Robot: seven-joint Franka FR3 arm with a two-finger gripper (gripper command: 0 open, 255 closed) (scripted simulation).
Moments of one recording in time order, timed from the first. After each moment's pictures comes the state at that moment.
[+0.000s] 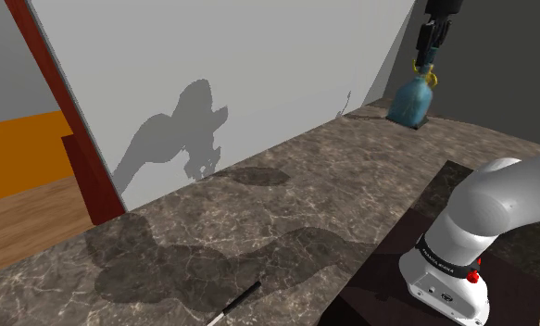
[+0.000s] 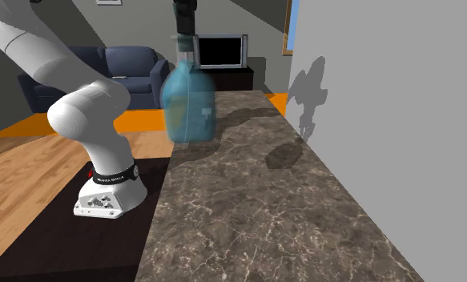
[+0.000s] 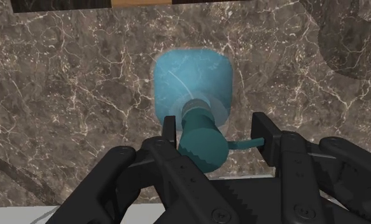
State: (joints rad) arm -0.11 -0.60 -0.25 -1.96 -0.22 1.33 -0.36
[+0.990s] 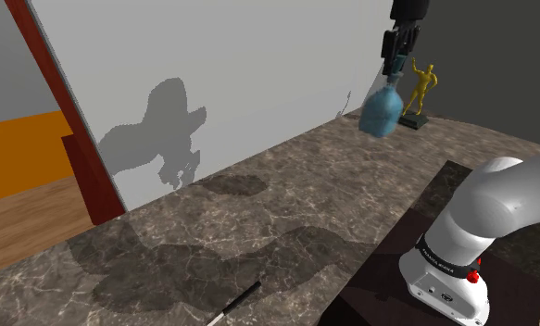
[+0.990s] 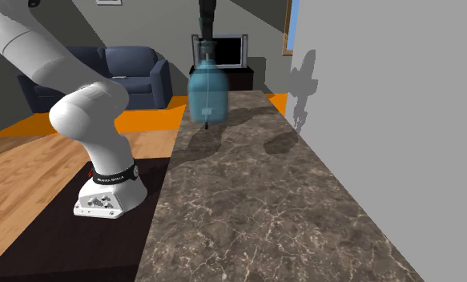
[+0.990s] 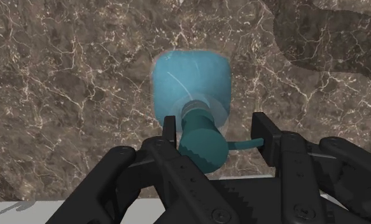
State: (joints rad) arm -0.06 -0.62 -0.06 -2.02 -0.09 1.35 -0.12
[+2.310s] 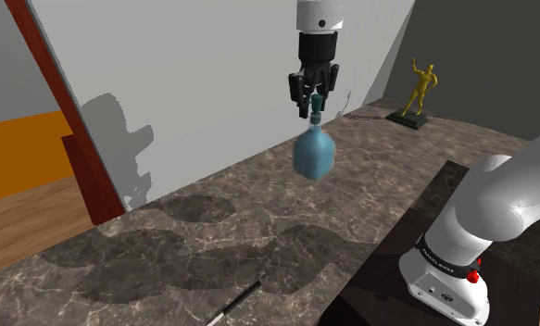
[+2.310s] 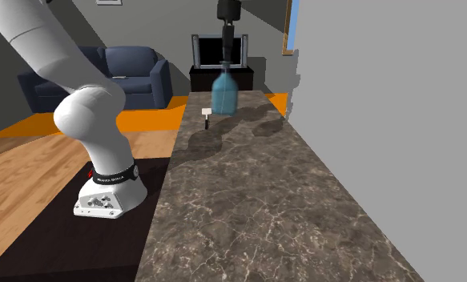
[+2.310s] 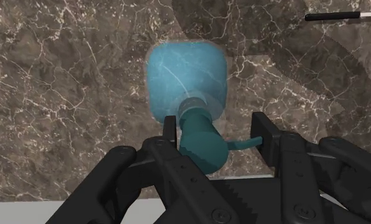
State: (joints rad) arm 0.06 -0.40 0.32 -2.02 0.10 1.56 0.35
